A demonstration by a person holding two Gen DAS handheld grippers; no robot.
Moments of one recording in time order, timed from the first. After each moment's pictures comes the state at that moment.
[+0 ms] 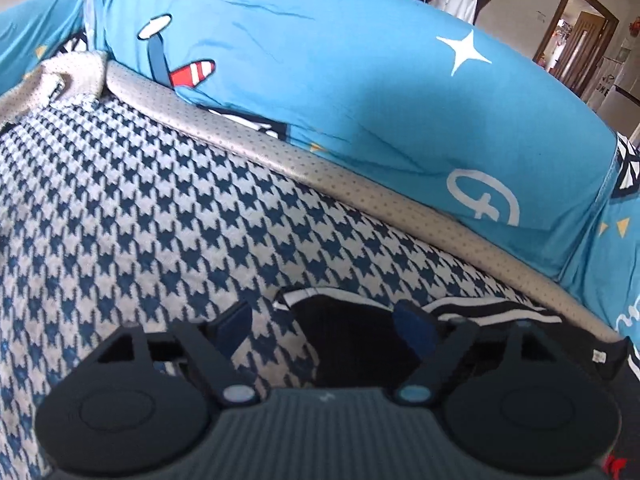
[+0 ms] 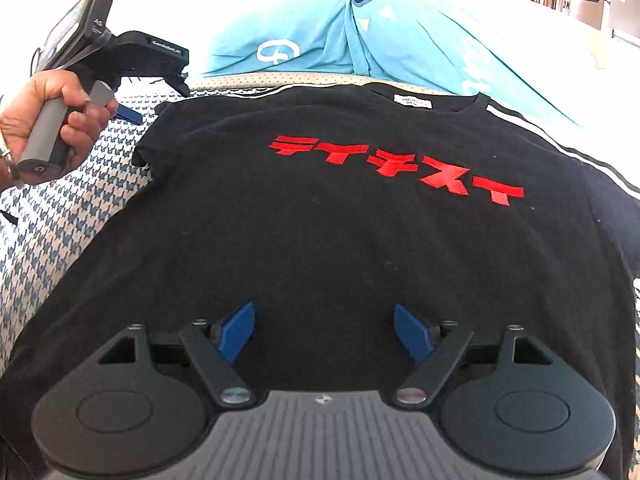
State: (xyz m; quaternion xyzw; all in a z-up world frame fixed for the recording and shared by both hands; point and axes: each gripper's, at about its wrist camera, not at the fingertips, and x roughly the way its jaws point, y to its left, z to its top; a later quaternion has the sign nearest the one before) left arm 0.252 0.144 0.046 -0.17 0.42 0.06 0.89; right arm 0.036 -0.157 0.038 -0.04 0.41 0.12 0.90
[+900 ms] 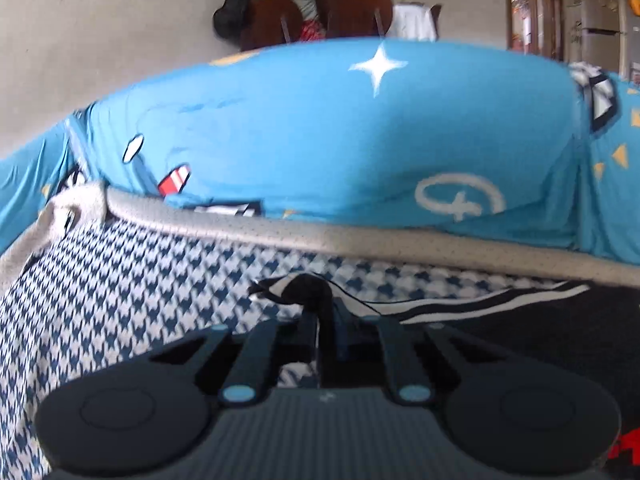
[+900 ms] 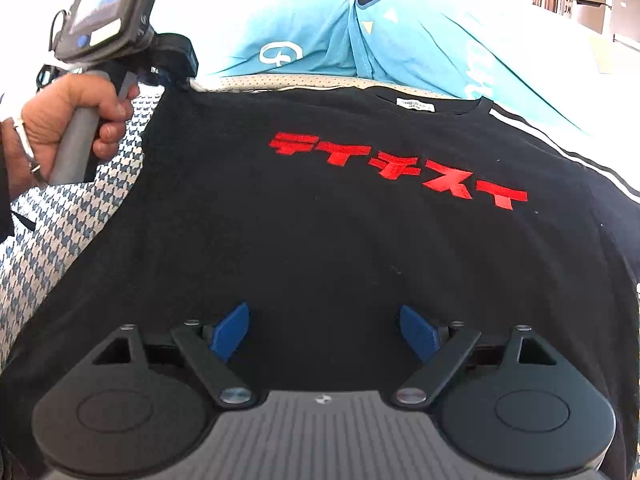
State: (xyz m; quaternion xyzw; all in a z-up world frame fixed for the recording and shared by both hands) left arm 0.257 0.088 0.043 0.01 0.36 0.12 0.93; right arm 0.037 -0.156 0.034 -0.04 0.40 0.12 0.91
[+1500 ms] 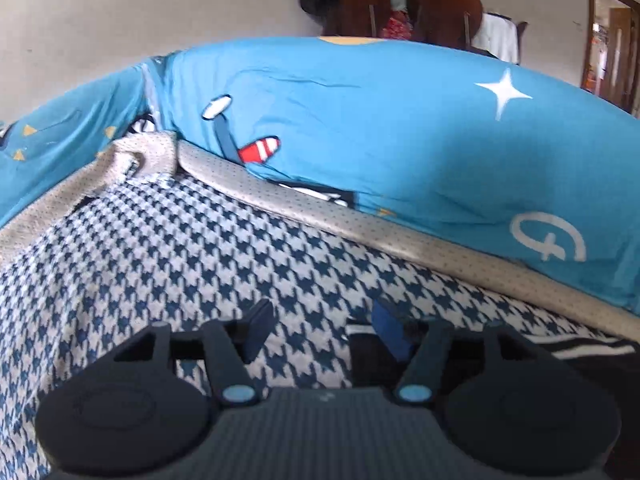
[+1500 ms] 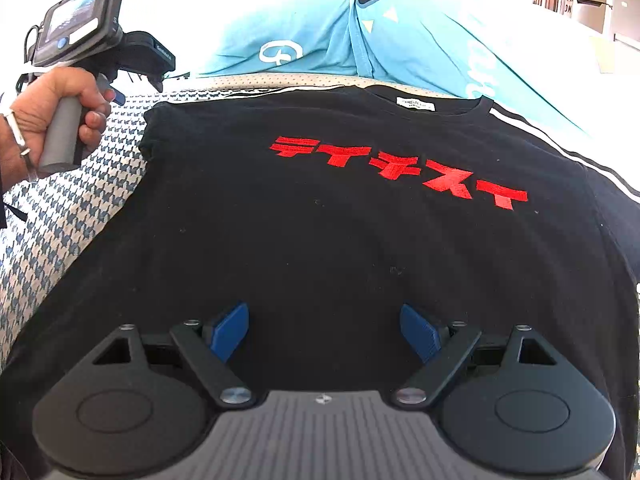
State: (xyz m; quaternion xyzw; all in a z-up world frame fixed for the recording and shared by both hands) left arm 0.250 0.133 0.066 -0.07 0.37 0.18 0.91; right arm 0.039 -0.155 0.038 -0.04 0.41 0.12 0.90
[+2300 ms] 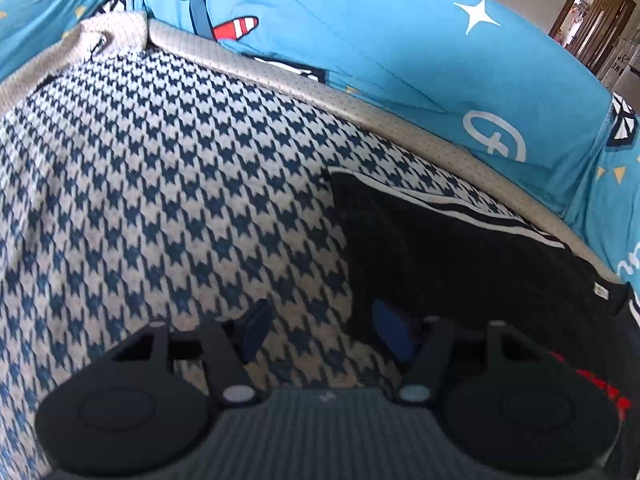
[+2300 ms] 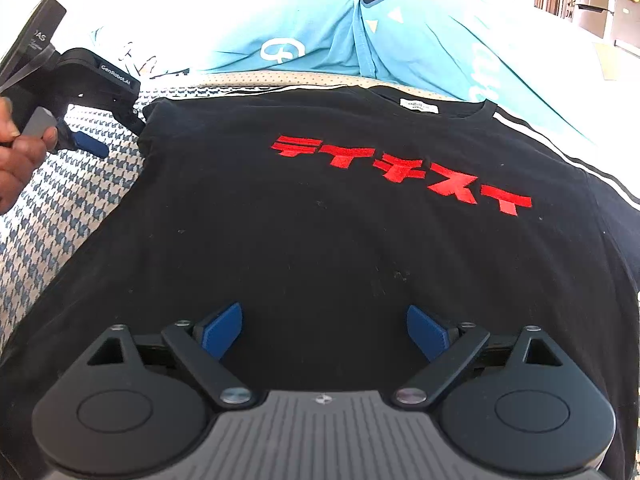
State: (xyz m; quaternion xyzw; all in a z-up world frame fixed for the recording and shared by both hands) left arm 0.187 0.150 0.053 -0.18 0.48 0.08 0.86; right arm 0.043 -0.150 0.036 -0.05 0.41 0.12 0.91
